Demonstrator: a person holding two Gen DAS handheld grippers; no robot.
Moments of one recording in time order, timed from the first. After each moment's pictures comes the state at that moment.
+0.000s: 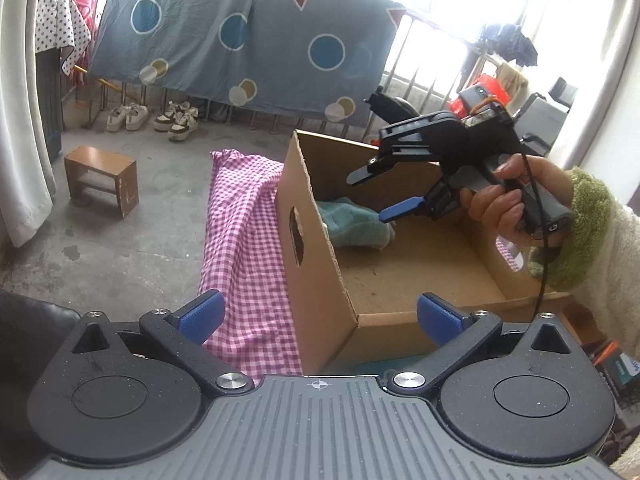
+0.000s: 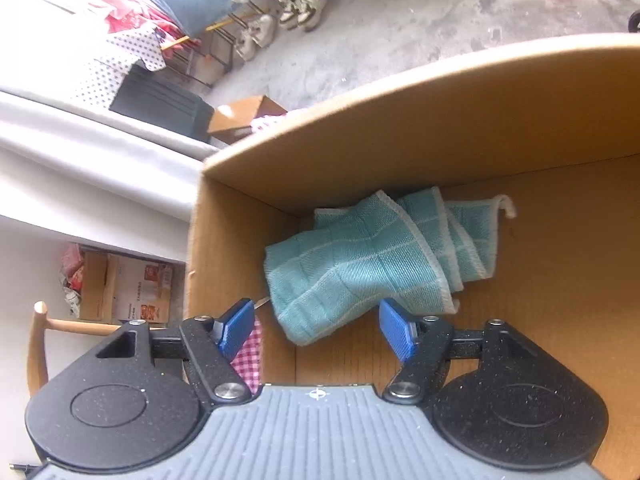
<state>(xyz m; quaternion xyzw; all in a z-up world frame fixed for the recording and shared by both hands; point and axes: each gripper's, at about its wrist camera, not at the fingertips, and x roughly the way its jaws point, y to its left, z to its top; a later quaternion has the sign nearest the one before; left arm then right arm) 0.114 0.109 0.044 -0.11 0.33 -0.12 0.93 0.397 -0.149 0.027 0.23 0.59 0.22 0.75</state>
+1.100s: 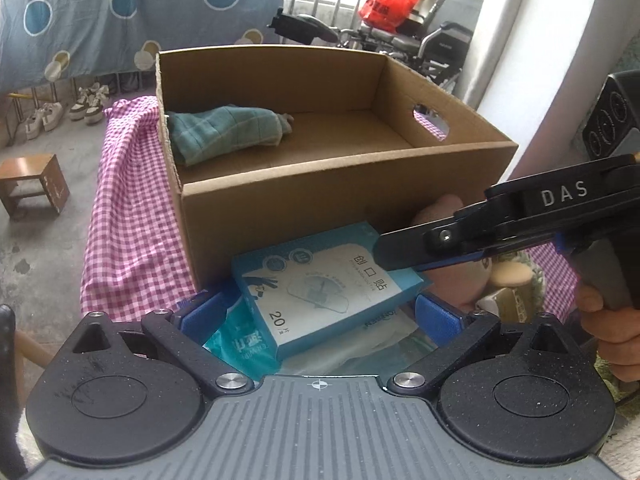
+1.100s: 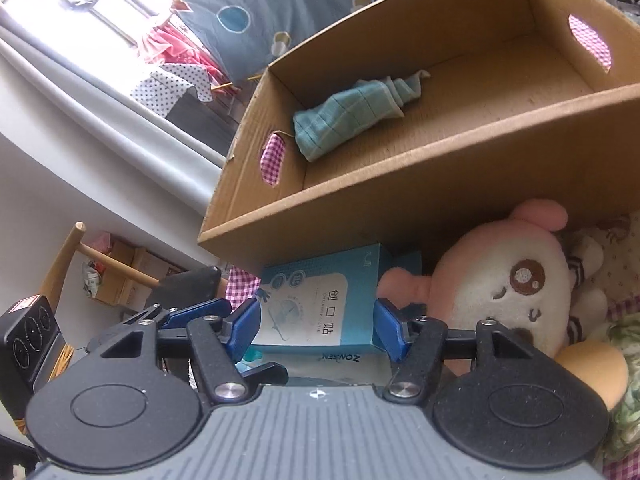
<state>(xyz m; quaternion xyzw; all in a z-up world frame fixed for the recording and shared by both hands) 0.091 0.028 0.001 0.00 0.41 -0.24 0.88 0.146 -0.182 0.017 0.24 0.48 0.22 0.81</state>
